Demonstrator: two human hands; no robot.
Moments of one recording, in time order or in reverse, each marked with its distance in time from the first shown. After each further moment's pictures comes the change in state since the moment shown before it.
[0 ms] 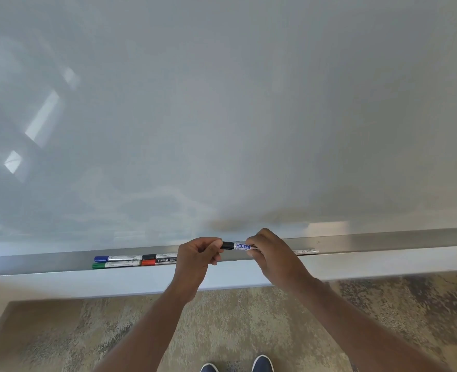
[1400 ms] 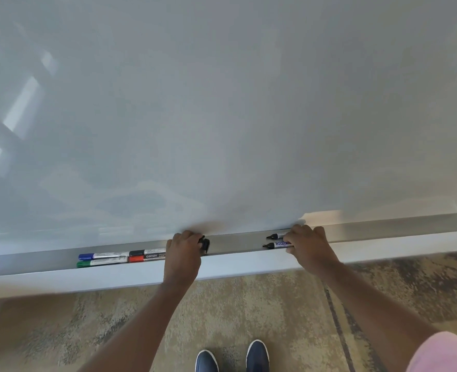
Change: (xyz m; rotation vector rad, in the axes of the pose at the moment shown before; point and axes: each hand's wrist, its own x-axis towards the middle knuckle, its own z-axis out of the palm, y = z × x) left_hand 0.027 -0.027 -0.006 1.257 0.122 0.372; right_hand -0.026 0.124 -0.015 -0.561 -0.211 0.263
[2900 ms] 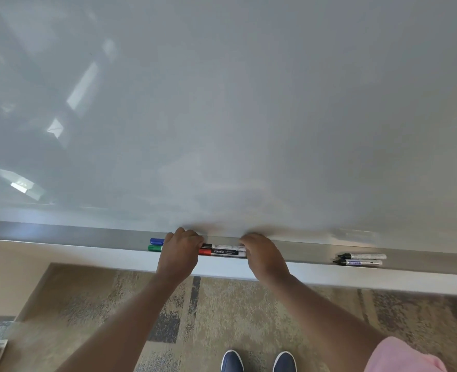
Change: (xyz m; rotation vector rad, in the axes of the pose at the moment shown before) left_hand -0.009 -0.175 -0.072 0.247 -0.024 0.033; right_hand 0.072 -0.282 0.007 0.511 0.113 -0.185
